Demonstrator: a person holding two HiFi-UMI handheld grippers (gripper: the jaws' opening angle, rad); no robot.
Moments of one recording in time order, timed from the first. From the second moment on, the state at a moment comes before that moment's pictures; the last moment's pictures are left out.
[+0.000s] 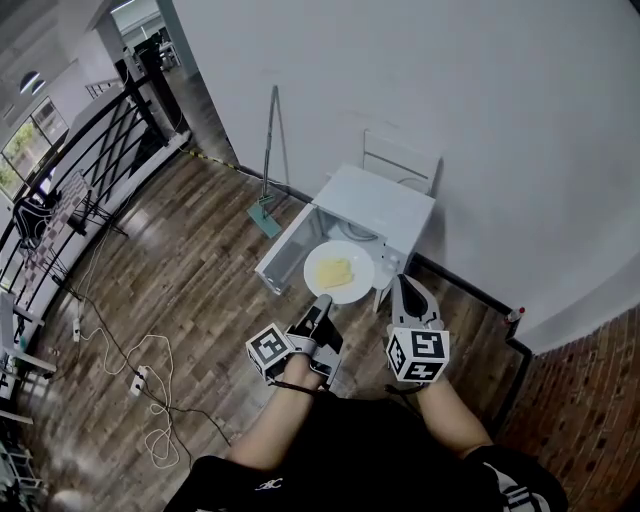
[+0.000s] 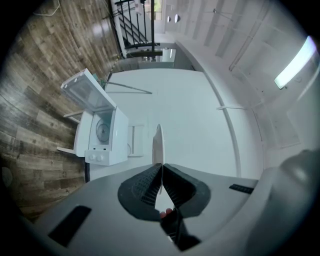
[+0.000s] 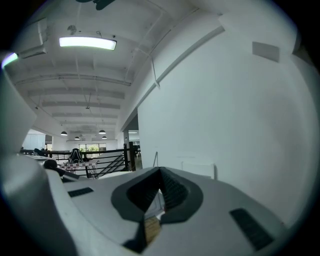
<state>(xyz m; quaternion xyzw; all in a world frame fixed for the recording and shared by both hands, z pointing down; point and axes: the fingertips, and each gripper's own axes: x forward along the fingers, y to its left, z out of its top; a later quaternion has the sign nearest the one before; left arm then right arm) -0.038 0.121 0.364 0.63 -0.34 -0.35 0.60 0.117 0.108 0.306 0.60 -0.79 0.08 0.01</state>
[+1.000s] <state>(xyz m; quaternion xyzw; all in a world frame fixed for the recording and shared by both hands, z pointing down) -0.051 -0.059 0.400 0.63 -0.33 -0.33 0.62 0.108 -0.059 0.332 0.62 -0.78 0.11 0.03</state>
